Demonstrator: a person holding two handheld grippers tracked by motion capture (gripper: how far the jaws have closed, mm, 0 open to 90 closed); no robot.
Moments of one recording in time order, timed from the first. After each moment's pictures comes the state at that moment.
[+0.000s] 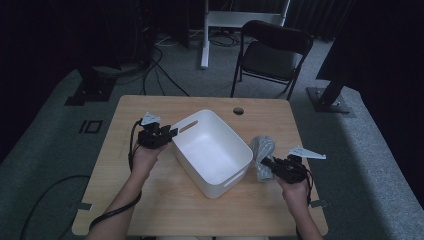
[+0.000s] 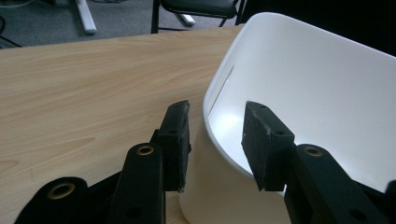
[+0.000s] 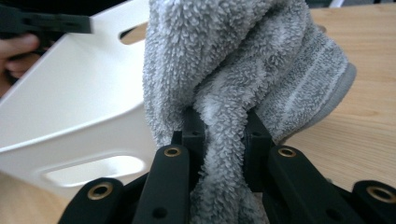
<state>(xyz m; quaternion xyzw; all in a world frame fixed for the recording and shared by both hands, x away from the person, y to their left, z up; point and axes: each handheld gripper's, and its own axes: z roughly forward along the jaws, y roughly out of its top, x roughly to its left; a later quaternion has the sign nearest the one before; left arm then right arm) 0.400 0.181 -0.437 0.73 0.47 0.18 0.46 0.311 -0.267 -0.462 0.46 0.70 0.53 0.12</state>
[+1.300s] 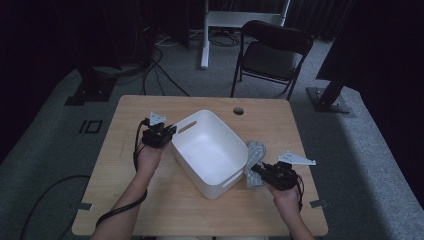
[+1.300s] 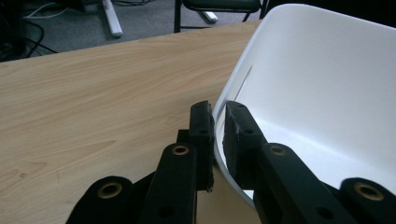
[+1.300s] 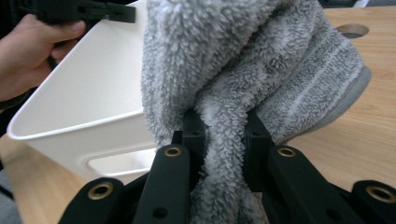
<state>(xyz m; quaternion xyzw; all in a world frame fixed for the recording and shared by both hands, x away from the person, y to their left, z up) 0.403 0.169 -0.440 0.74 0.47 0.23 0.42 0.293 -0.236 -0.461 0.43 0.72 0.53 0.11</state>
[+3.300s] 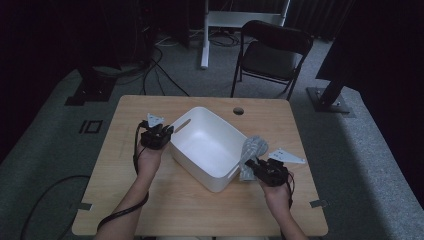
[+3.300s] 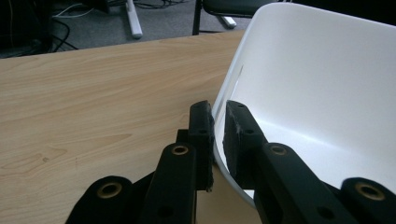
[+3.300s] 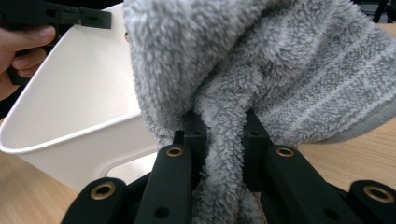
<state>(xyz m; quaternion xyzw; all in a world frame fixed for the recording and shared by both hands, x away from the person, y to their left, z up) 0.397 0.169 -0.441 0.71 0.50 0.25 0.41 0.302 -0.212 -0.463 0.45 0.71 0.52 0.16</state>
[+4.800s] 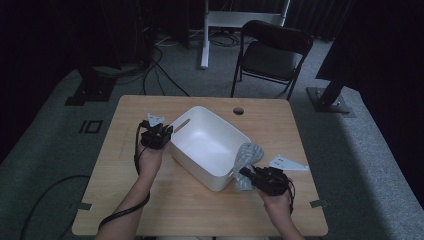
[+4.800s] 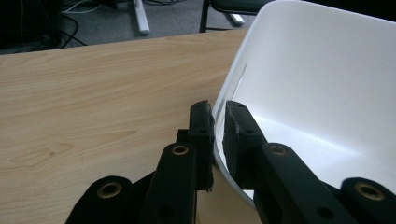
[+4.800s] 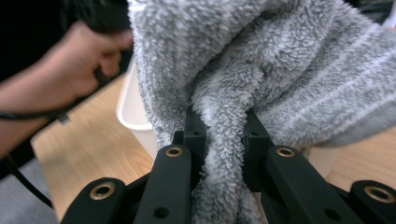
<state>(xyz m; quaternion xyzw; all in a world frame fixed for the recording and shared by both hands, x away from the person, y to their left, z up) 0.397 0.167 -0.439 0.71 0.51 0.26 0.40 0.274 -0.204 -0.451 0.40 0.72 0.56 0.11</state>
